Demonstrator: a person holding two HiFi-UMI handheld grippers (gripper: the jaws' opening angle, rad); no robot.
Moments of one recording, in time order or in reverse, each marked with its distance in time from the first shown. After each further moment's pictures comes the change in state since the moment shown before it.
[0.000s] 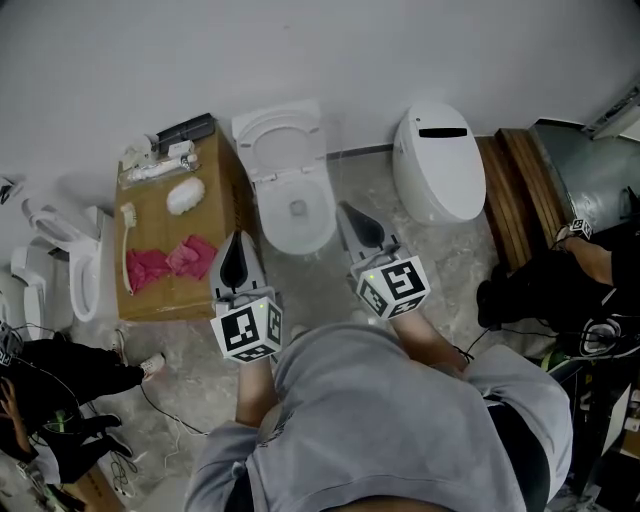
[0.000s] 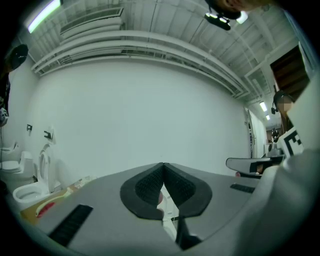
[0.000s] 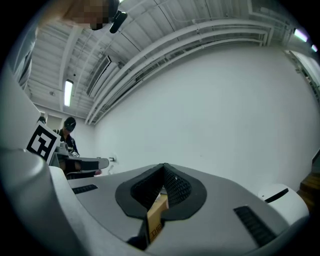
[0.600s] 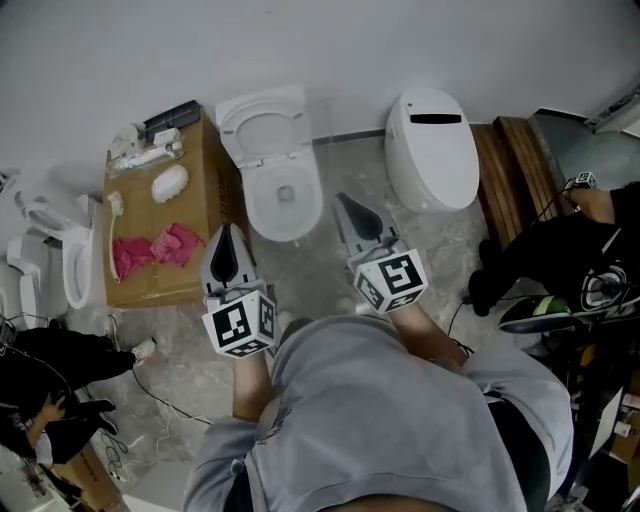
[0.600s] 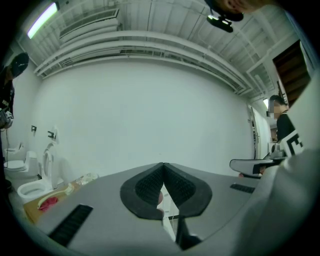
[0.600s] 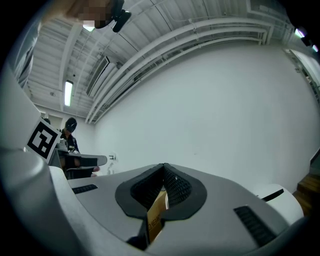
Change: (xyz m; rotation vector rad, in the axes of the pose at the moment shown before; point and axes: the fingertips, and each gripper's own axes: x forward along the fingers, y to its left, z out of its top) left arm -0.001 -0.048 -0.008 0.000 0.015 0.046; right arm -0.035 -0.047 -0.003 -0.003 0.018 0.004
